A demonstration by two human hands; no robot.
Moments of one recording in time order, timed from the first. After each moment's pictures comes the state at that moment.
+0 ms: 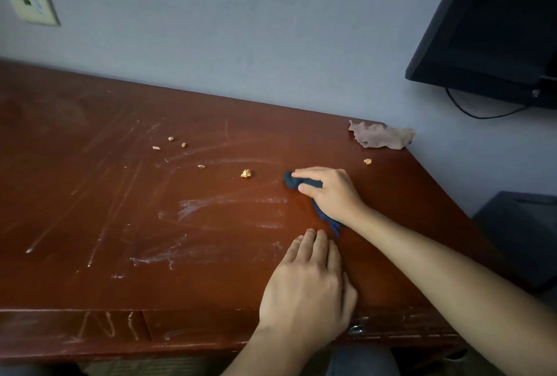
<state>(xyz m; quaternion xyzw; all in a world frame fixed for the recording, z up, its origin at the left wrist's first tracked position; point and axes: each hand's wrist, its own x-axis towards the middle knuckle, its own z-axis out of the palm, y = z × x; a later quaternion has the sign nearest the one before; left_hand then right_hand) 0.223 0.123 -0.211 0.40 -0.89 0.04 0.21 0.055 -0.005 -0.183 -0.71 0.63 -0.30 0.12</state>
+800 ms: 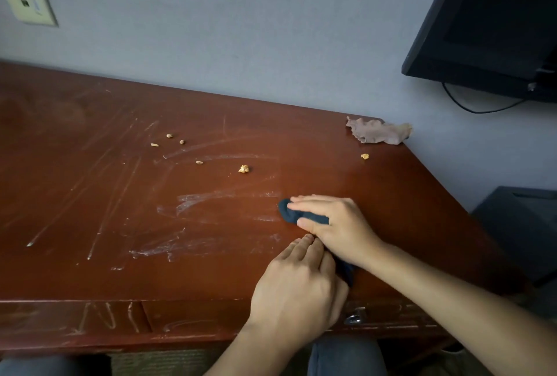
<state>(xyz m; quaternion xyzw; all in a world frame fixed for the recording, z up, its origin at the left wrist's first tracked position) 0.235 0.125 -0.219 0.35 -0.90 0.05 0.26 0.075 0.076 -0.184 -0.74 0.60 -0.28 0.14</state>
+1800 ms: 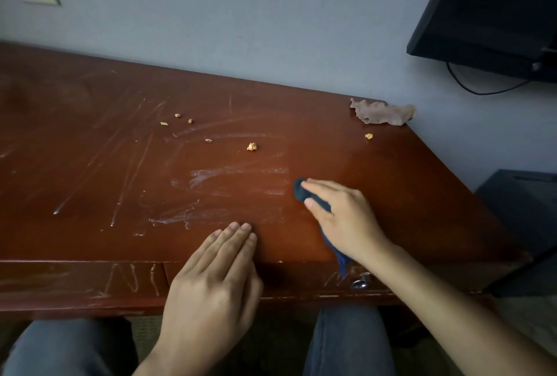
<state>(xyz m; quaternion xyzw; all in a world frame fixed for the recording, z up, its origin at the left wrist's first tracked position) 0.357 0.152 -0.245 0.41 -0.83 0.04 0.37 0.112 0.117 -0.180 -0.70 0.67 -0.26 0.05</state>
